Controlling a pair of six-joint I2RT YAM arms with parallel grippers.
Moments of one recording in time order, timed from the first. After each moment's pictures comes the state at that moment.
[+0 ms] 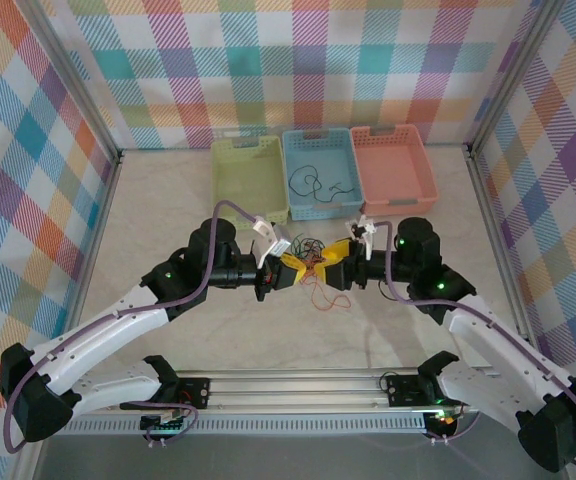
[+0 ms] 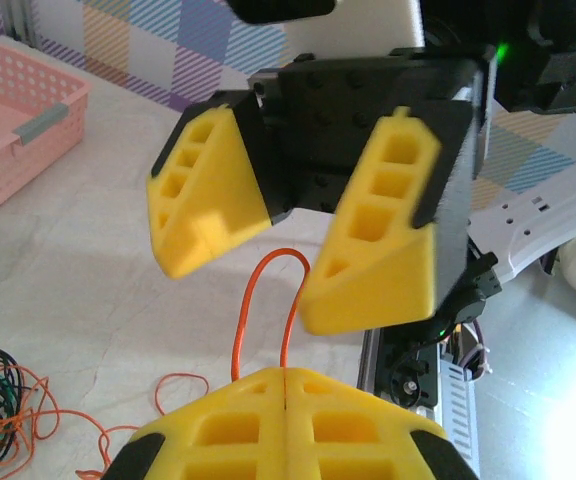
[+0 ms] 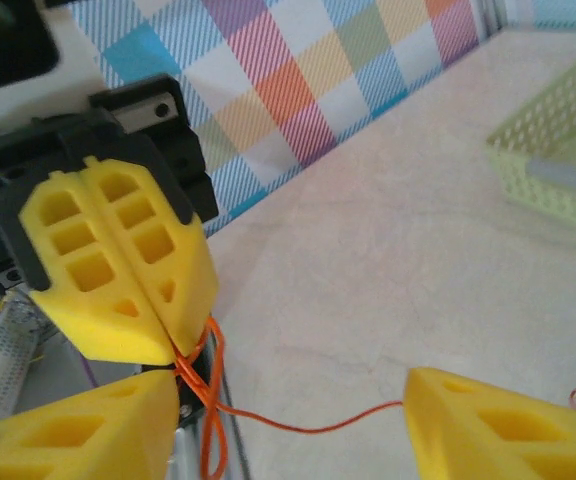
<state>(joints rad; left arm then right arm) -0.81 1.06 0.92 -0.22 0.54 -0.11 0.55 0.92 0.72 -0.10 -0.79 0.28</state>
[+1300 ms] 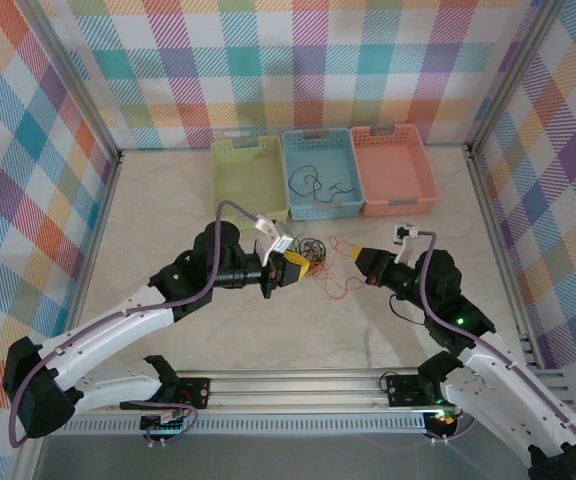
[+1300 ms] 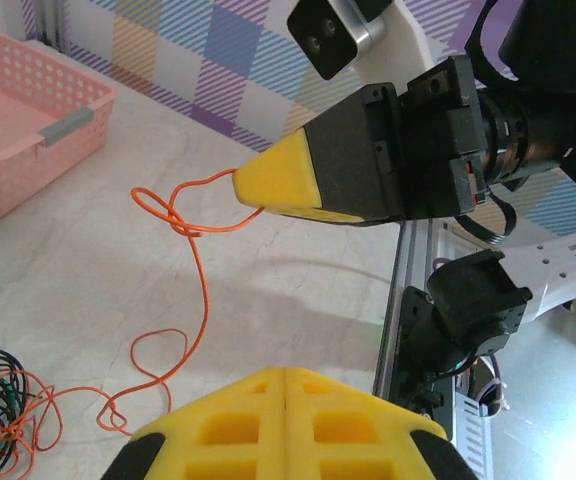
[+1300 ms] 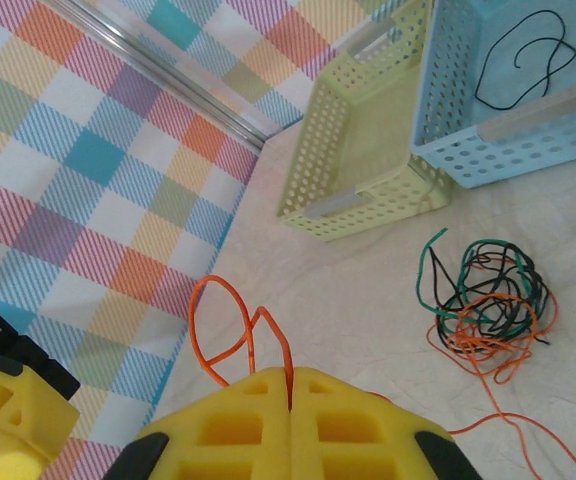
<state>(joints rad) -0.82 1.09 0.87 -0.10 0.48 -0.19 0.55 0.63 0.54 -0.13 -0.23 0.80</state>
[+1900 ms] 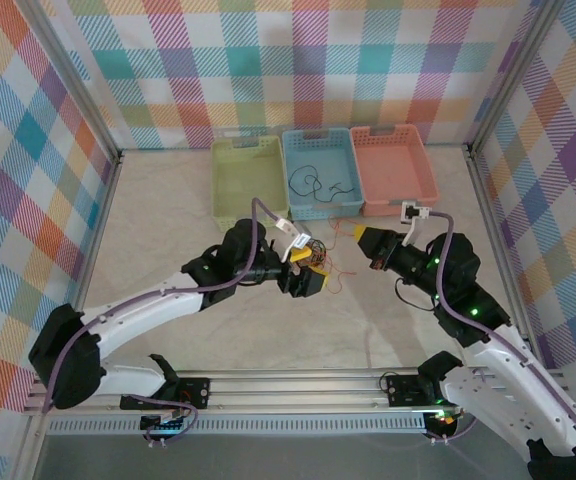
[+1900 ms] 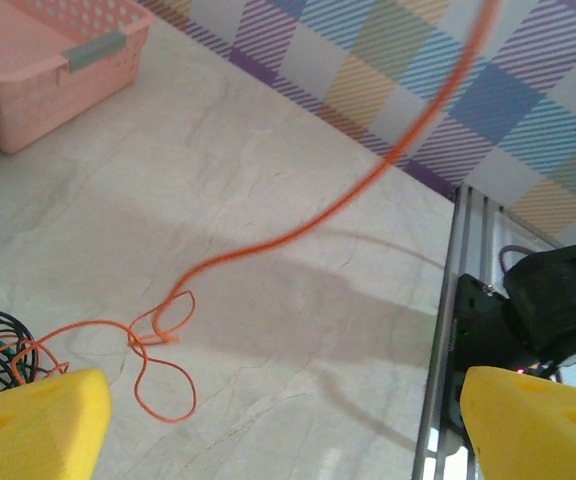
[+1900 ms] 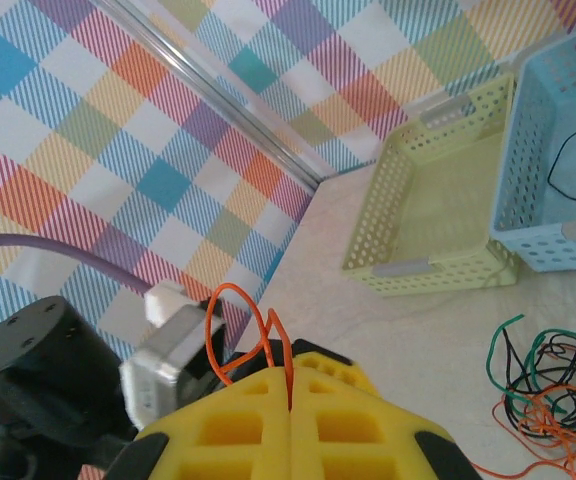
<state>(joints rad) -0.82 1.31 0.87 0.03 0.43 -0.21 0.55 0.69 0.76 -0.18 -0.26 0.76</state>
